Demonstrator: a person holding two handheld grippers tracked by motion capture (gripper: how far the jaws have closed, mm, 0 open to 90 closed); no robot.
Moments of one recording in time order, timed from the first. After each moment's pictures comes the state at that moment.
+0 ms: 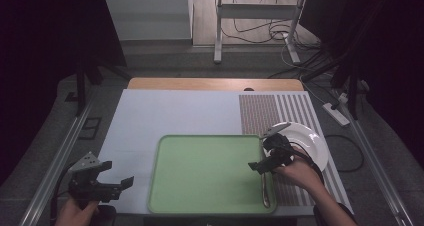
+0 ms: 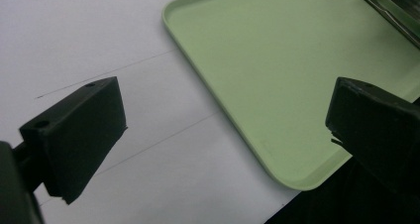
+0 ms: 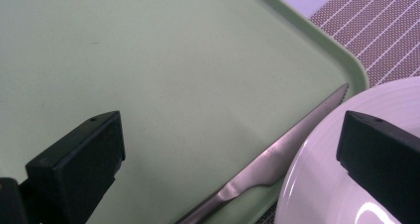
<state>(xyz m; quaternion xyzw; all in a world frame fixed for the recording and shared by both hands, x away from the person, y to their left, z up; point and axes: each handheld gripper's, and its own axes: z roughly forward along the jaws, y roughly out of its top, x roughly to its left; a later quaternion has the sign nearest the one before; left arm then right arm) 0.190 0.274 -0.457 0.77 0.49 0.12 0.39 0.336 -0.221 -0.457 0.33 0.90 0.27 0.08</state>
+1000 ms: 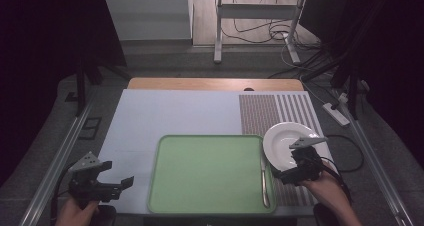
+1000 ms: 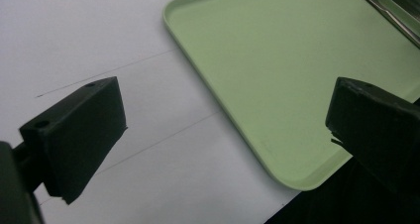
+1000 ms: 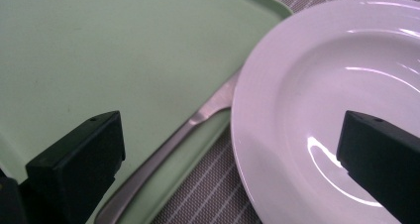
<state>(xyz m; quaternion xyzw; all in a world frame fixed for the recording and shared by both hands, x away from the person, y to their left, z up) 0.190 0.274 -0.457 0.77 0.49 0.12 0.39 0.294 -0.286 -0.447 0.39 0.86 0.30 0.12</state>
